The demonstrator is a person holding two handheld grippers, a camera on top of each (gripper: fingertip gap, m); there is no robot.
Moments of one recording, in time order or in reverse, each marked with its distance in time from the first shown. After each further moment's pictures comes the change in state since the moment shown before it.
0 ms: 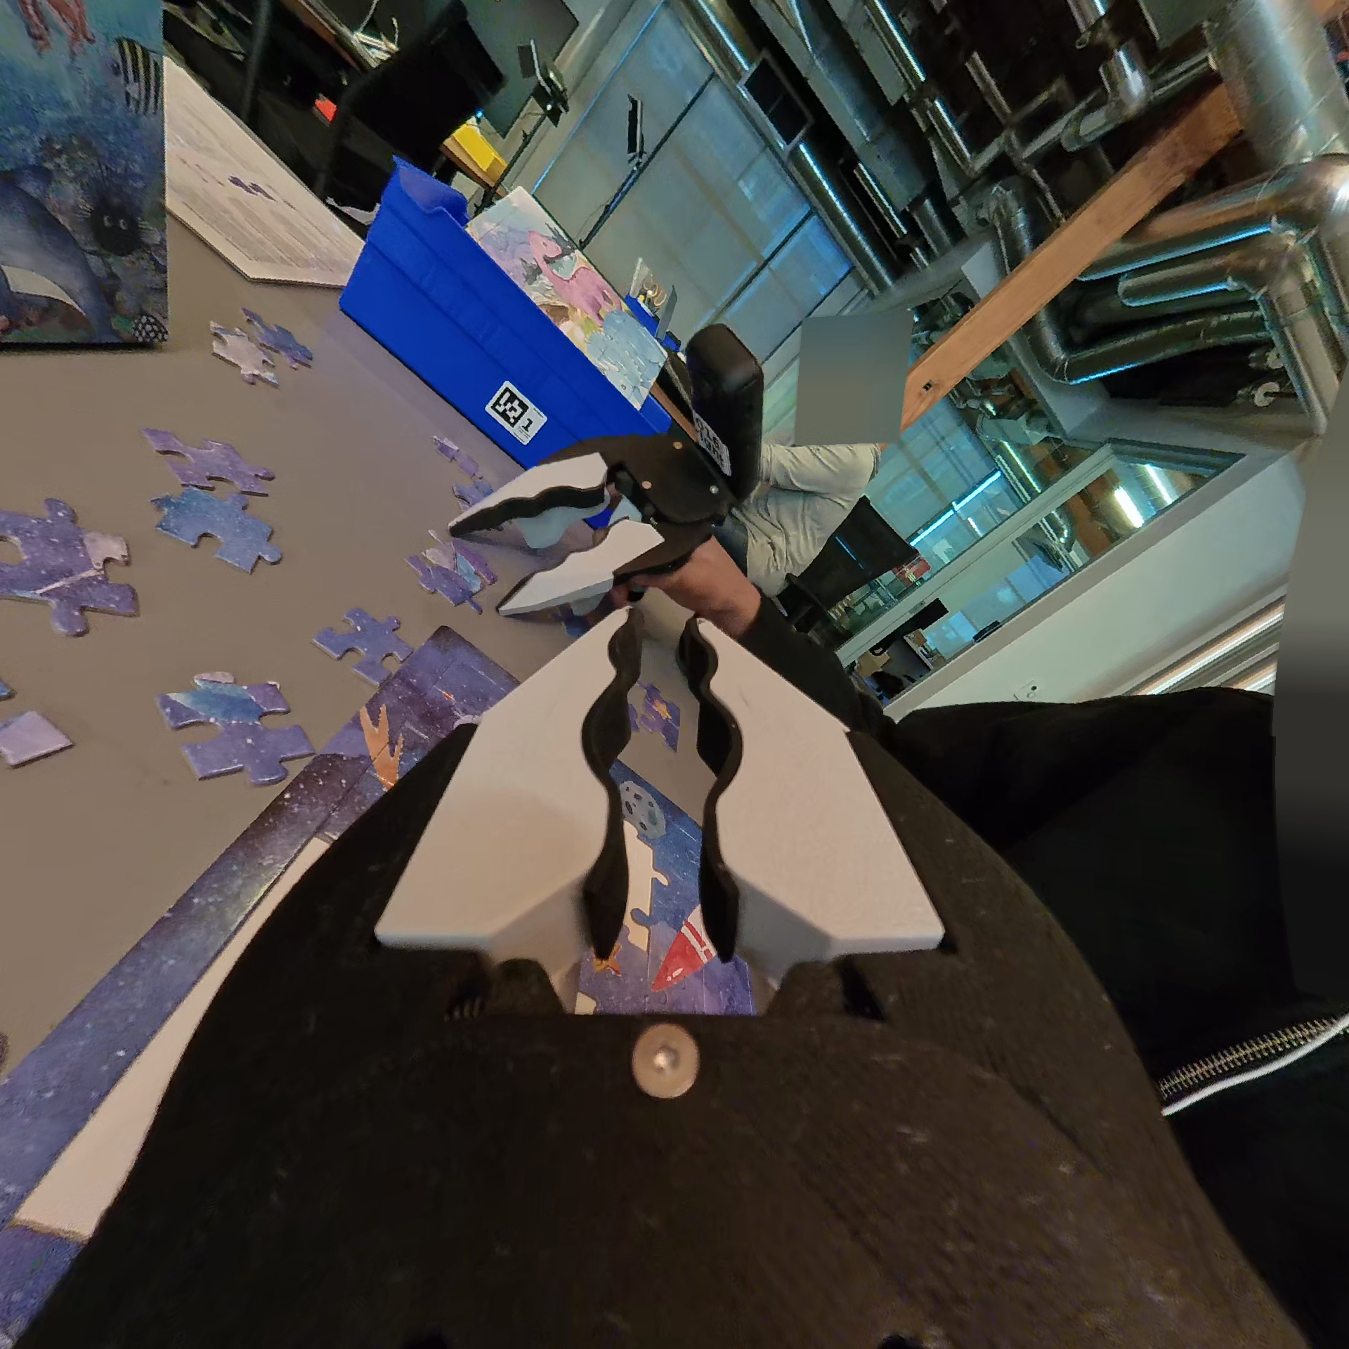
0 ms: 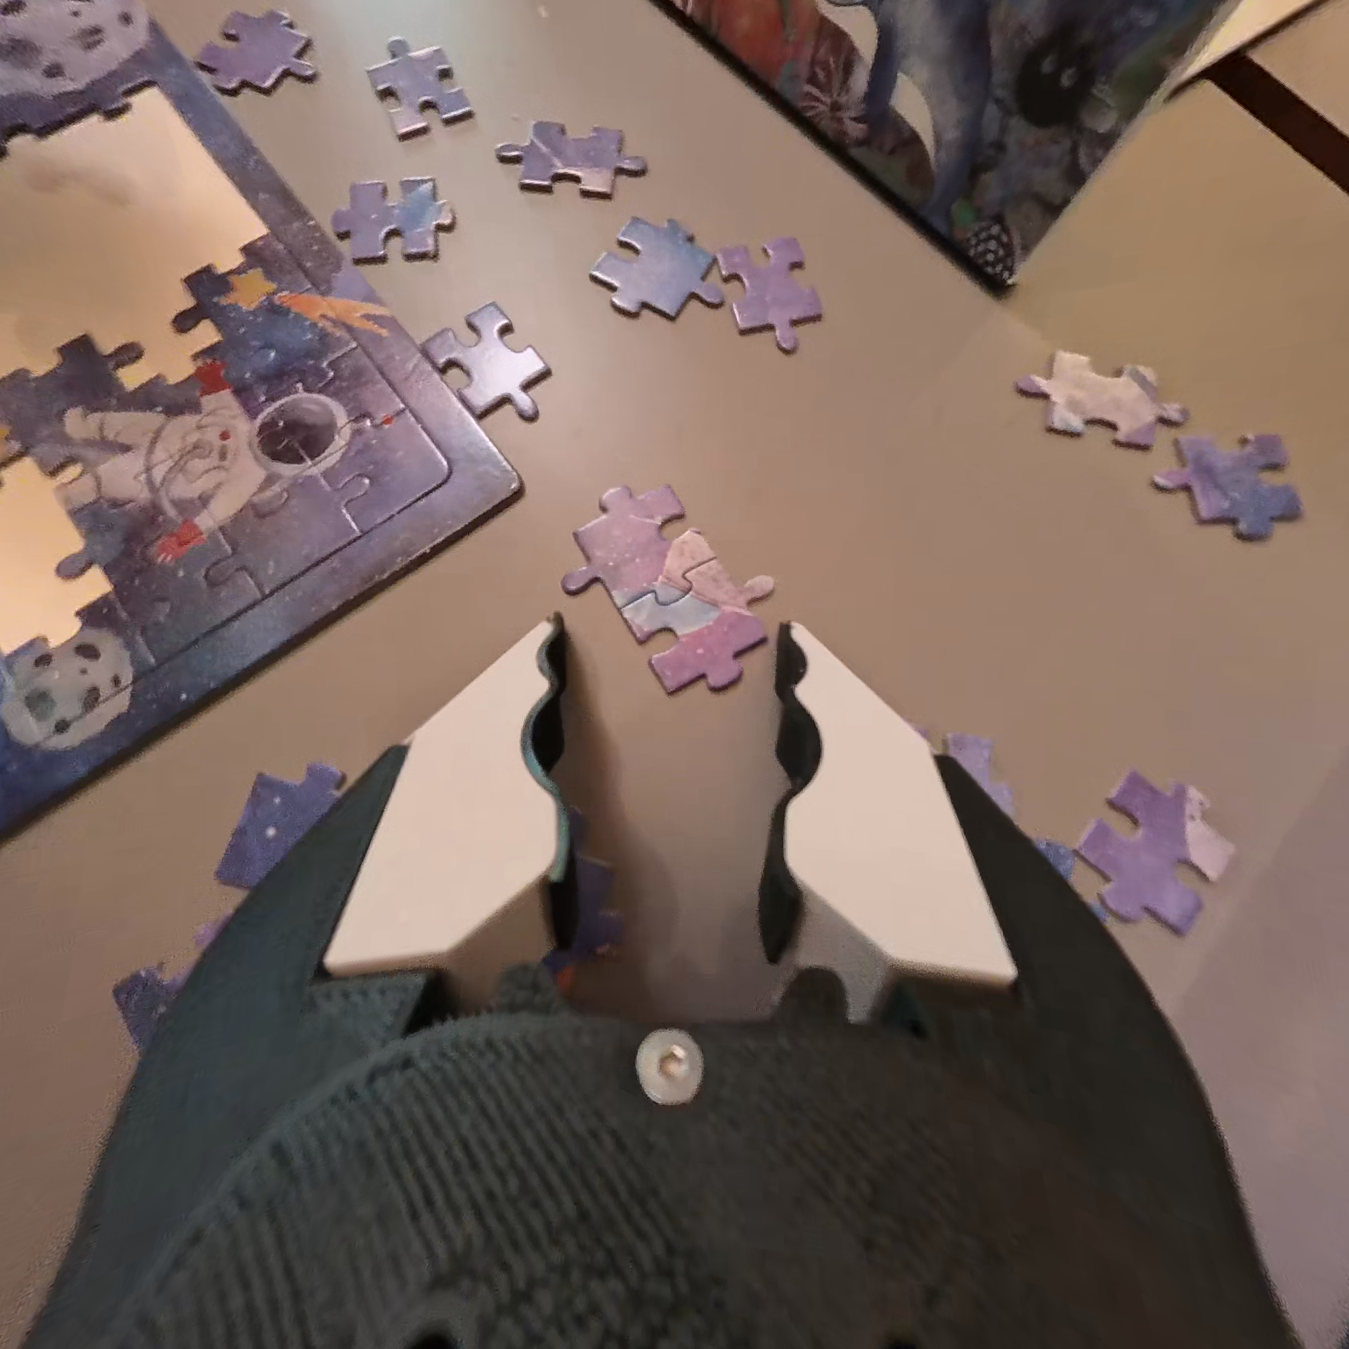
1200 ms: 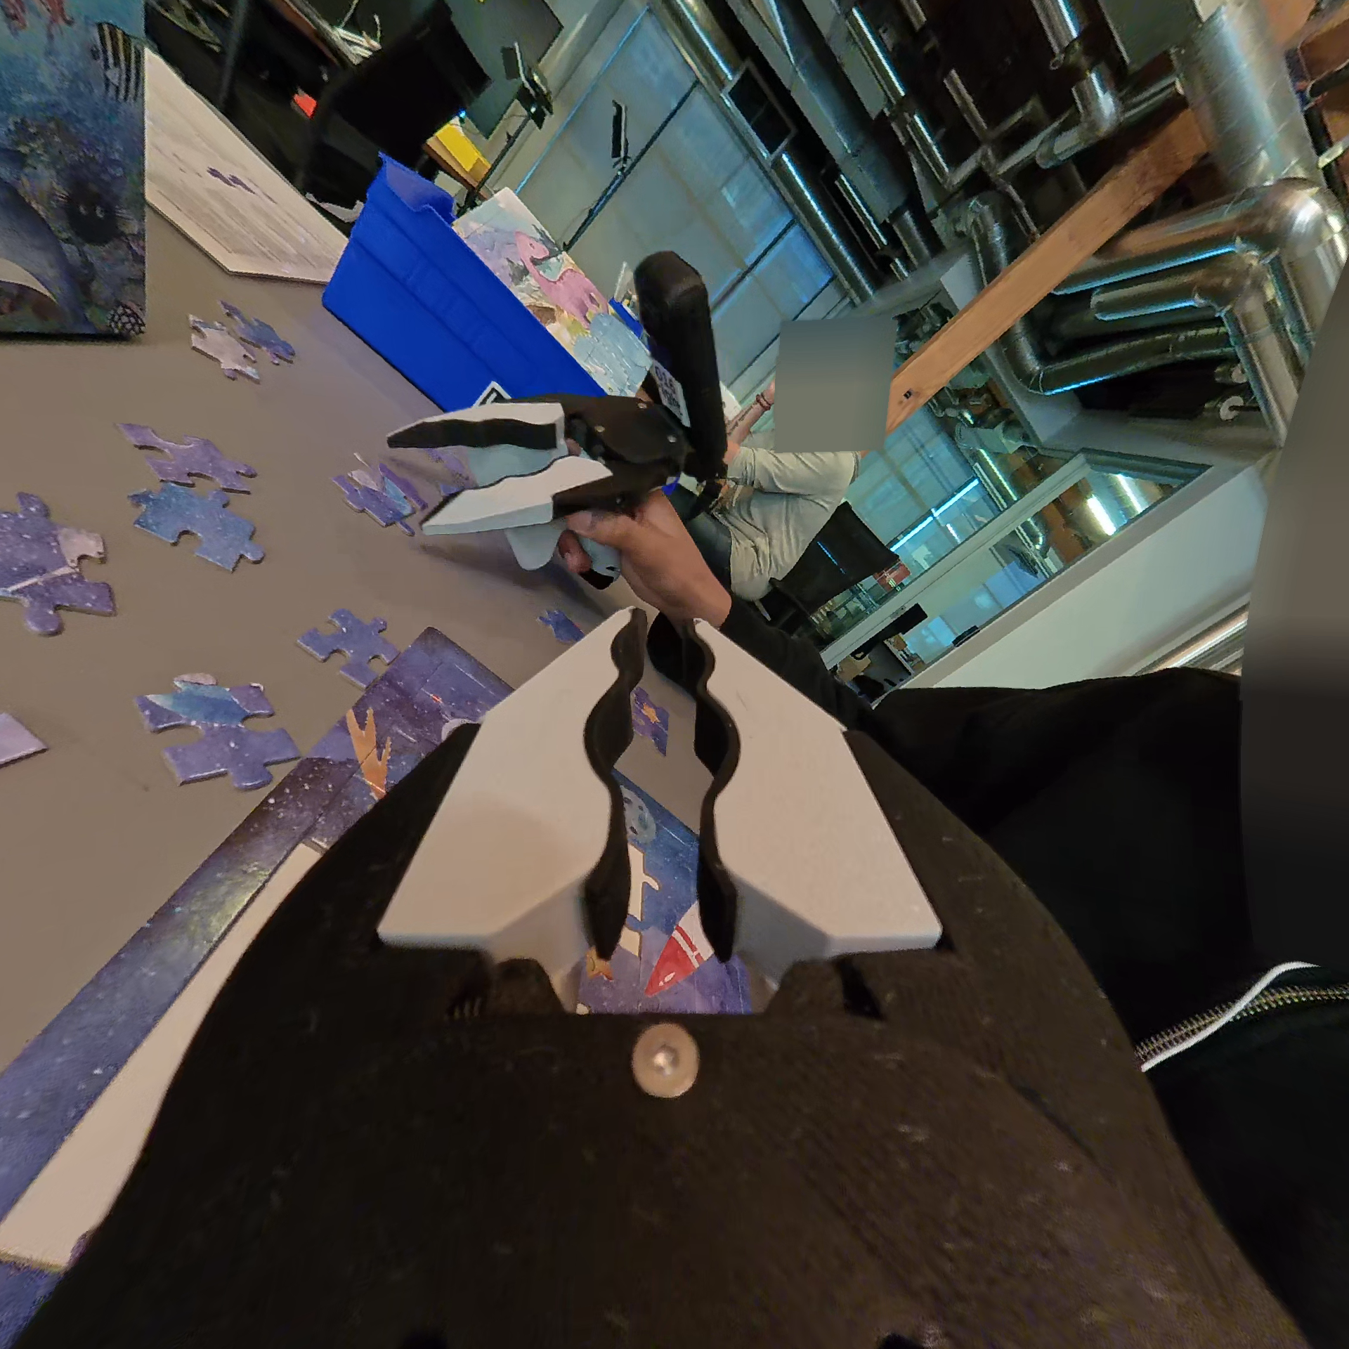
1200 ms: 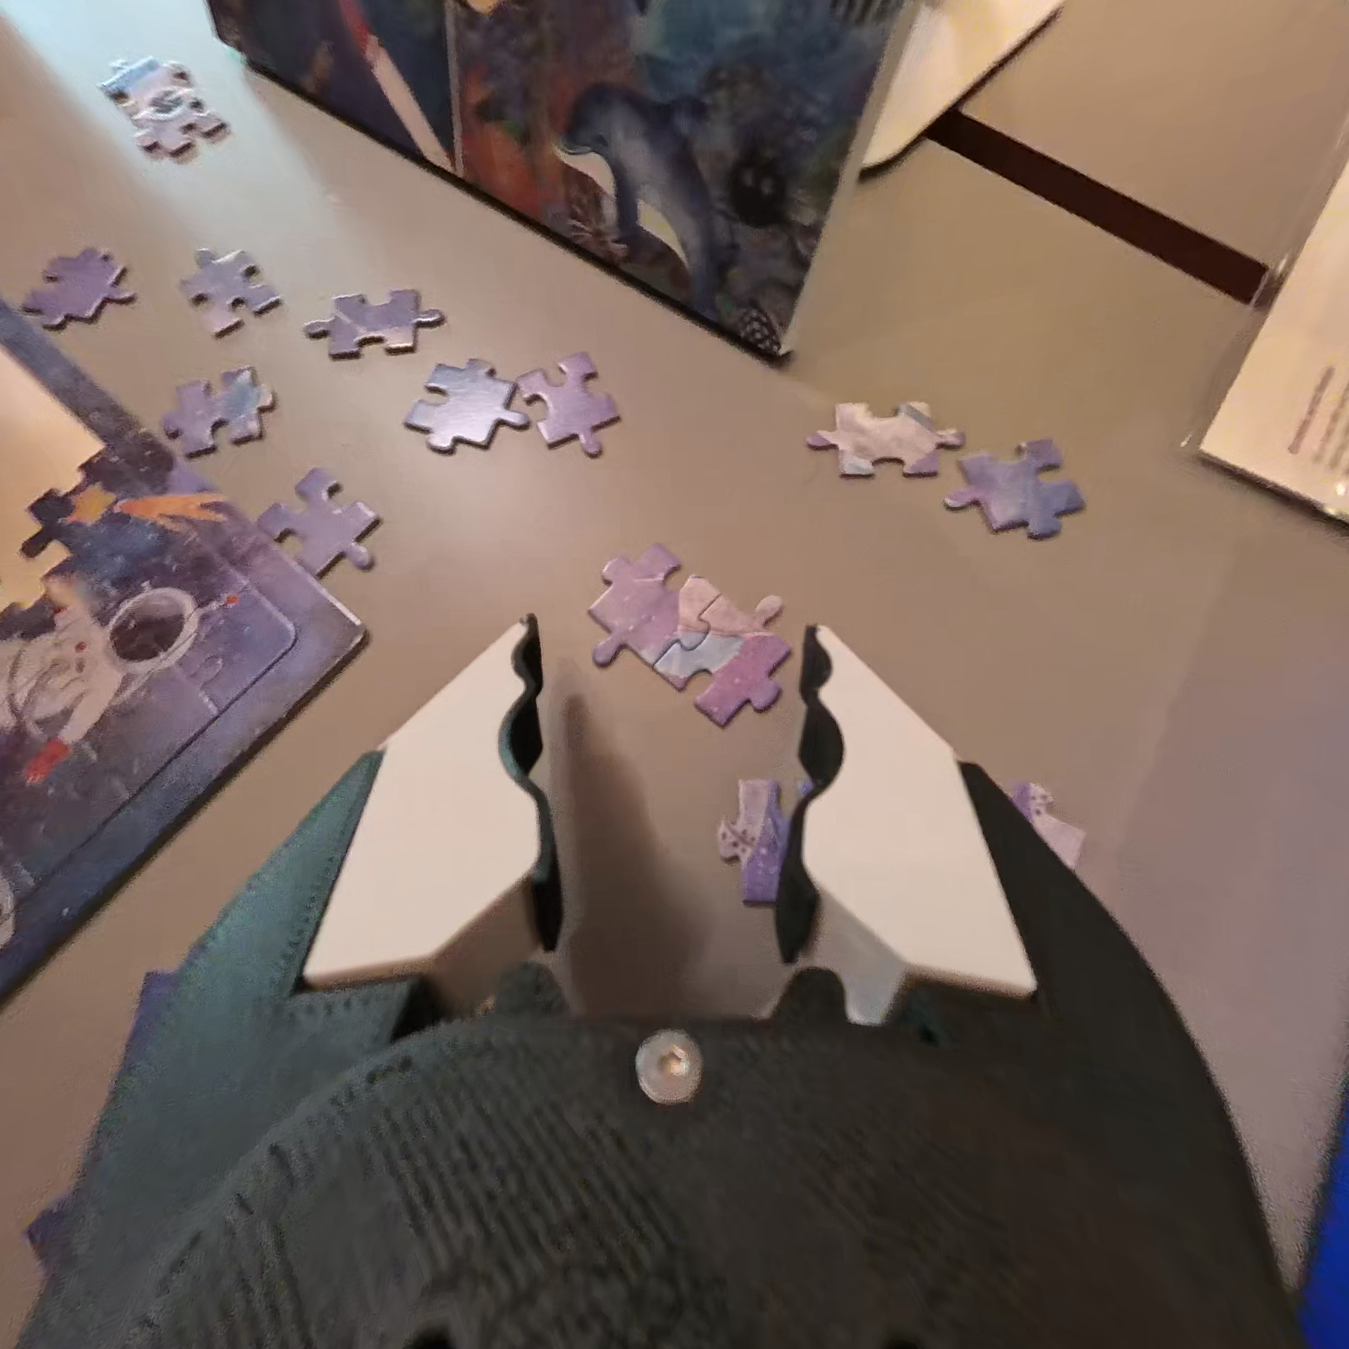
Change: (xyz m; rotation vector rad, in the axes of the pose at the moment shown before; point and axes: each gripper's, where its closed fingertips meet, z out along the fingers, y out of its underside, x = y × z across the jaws) left arm 0.001 0.000 0.001 0.006 0.025 -0.018; right arm 0.049 -0.023 0.004 0.063 0.133 0.181
